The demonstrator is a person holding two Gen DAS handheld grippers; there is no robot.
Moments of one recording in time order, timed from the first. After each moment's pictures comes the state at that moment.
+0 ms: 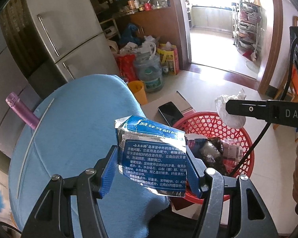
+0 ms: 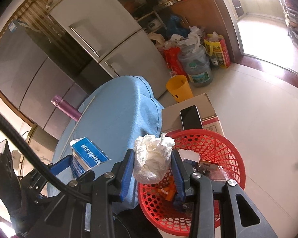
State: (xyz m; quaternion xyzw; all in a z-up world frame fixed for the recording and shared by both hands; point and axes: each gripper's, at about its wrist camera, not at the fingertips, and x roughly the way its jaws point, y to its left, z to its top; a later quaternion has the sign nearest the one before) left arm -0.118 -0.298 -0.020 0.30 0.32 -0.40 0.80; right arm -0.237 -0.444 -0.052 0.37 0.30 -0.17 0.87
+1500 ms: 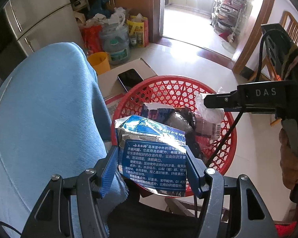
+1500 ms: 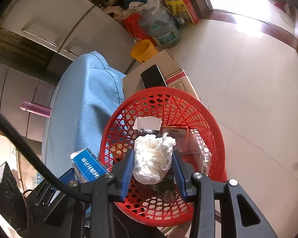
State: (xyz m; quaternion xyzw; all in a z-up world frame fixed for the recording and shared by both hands) left arm -0.130 -0.329 -0.092 0.30 0.43 -0.47 0.71; right arm -0.247 -0.484 -0.141 0.46 0.39 -0.21 0.77
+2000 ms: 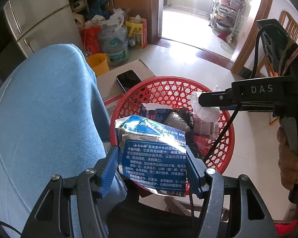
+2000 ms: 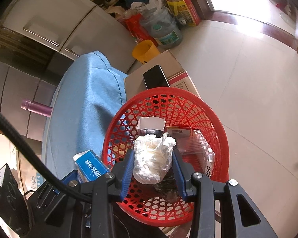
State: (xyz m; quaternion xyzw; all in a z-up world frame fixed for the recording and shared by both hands) left arm -0.132 -0.326 -0.088 0.30 0.43 -0.47 0.71; right arm -0.243 -0.481 -0.135 0.46 0.39 -0.21 0.77
